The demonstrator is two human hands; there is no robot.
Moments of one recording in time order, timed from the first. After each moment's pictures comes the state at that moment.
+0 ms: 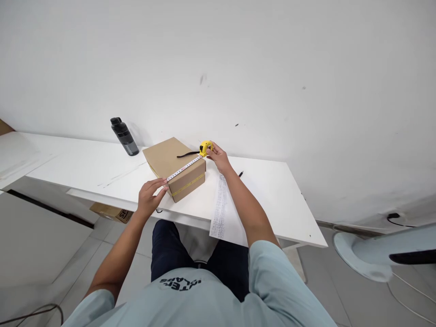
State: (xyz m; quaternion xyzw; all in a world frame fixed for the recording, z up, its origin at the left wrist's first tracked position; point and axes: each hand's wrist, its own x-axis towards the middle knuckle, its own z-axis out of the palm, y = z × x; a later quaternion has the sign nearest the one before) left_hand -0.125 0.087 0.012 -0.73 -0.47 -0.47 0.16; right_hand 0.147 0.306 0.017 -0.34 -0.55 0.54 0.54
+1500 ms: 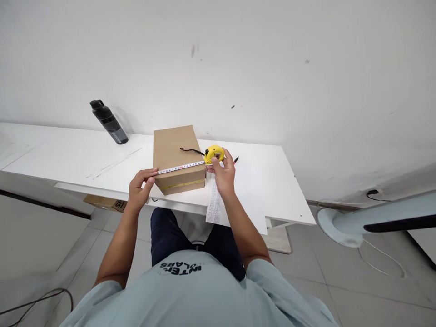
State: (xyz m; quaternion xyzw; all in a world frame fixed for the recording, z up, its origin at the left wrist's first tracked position) left_hand -0.122 0.075 0.021 -0.69 -0.48 -0.54 -0.06; right_hand 0.165 0.159 0.013 -0.42 -0.44 0.46 0.64
